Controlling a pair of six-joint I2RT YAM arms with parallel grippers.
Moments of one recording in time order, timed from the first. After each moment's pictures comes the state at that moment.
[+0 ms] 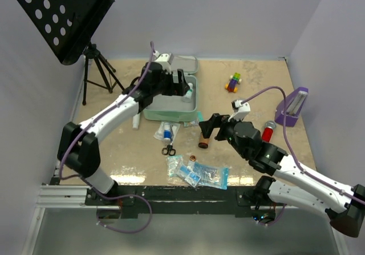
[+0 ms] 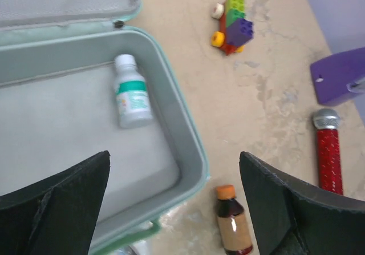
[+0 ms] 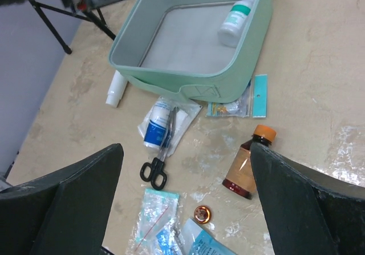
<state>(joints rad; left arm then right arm) -0.50 1.66 1.33 -0.14 0.12 -0.41 0.91 0.80 0.66 -0.14 0.42 0.60</state>
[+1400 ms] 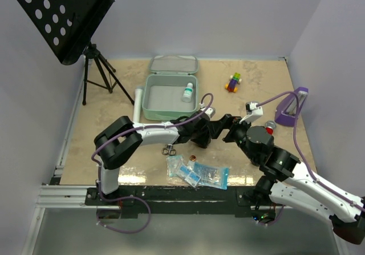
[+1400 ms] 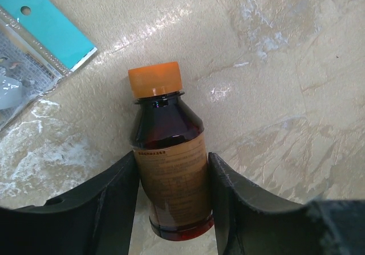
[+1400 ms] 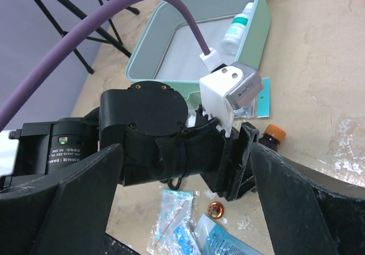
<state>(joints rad) -0.98 1.91 1.16 -0.07 -0.07 -0.51 0.91 0.65 0.67 -0.24 0.45 0.68</state>
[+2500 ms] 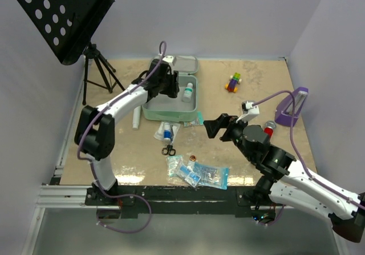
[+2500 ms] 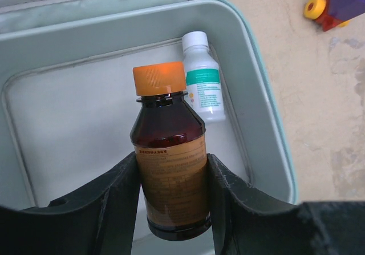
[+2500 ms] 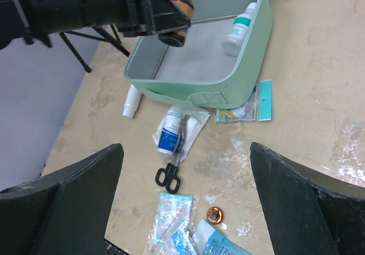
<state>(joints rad) -0.48 1.77 1.41 -0.28 -0.02 -0.32 0.91 0.69 0.66 -0.18 0.45 0.66</state>
